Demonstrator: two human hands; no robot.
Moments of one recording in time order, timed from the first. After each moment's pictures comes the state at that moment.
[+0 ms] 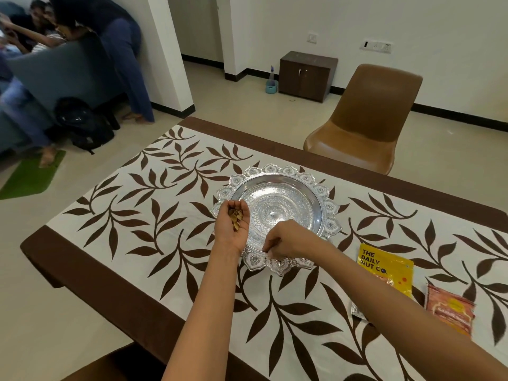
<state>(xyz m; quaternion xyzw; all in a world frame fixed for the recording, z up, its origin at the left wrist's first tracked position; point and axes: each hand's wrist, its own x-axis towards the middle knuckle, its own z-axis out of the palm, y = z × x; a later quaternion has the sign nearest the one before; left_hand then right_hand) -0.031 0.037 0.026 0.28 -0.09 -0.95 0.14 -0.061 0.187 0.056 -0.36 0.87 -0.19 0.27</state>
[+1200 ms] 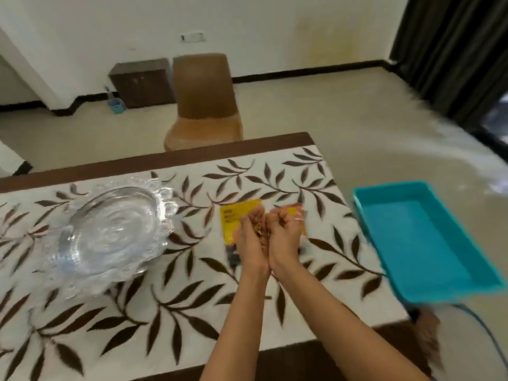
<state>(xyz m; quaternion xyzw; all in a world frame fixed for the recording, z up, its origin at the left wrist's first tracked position) 0.052 0.395 0.004 0.19 -0.44 -0.87 -0.08 0.060 0.432 0.006 0.30 0.51 -0.79 -0.17</state>
